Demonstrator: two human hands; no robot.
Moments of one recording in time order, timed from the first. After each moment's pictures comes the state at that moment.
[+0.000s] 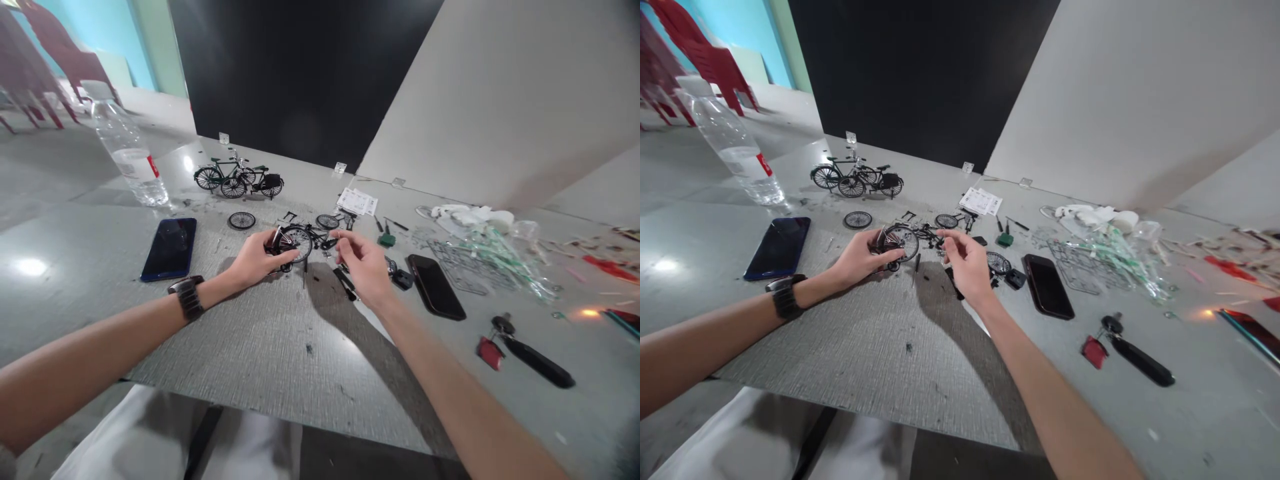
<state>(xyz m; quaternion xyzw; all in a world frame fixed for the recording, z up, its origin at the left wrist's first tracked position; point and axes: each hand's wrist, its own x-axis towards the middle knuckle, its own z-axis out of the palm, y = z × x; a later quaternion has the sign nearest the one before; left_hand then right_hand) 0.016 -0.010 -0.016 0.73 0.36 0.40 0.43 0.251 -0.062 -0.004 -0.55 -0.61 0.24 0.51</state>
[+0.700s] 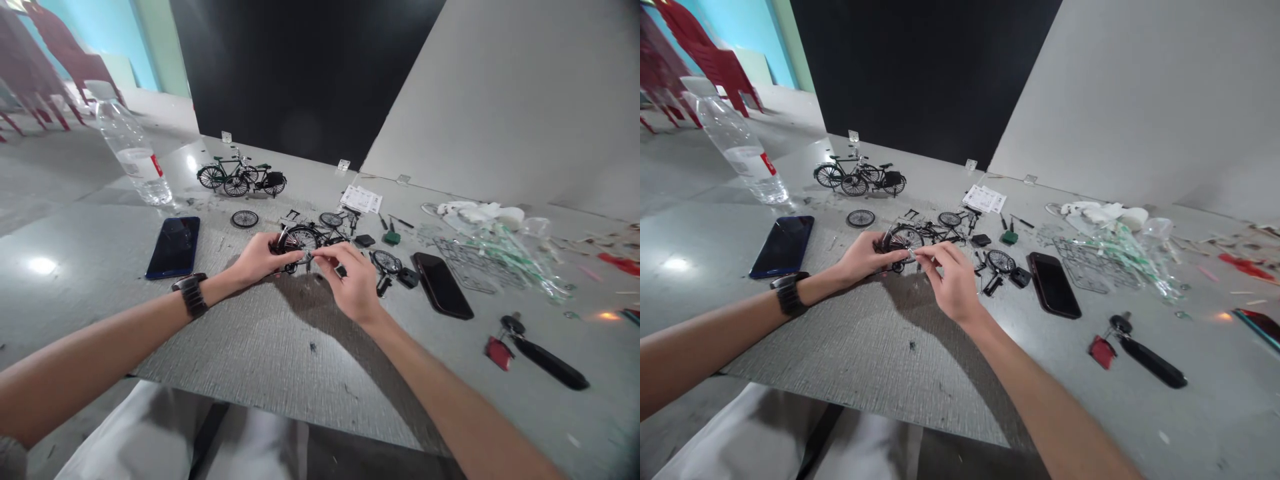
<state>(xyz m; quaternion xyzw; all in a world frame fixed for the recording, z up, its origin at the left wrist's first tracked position) 0.016 -0.007 -0.017 0.72 0.33 0.36 0.49 0.216 -0.088 -0.002 -0.47 -0.76 0.05 0.46</state>
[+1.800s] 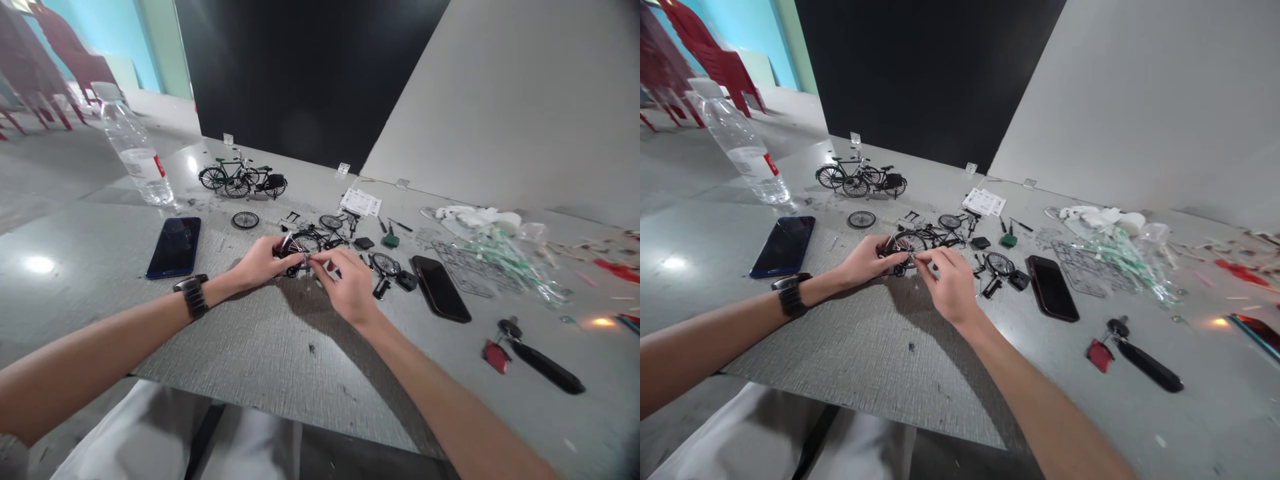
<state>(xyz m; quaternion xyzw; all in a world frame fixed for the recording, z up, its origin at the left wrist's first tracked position) 0.017 -0.008 -0.017 0.77 0.33 0.34 0.43 0.214 -0.086 -0.007 -0.47 -0.78 -0.03 0.42</state>
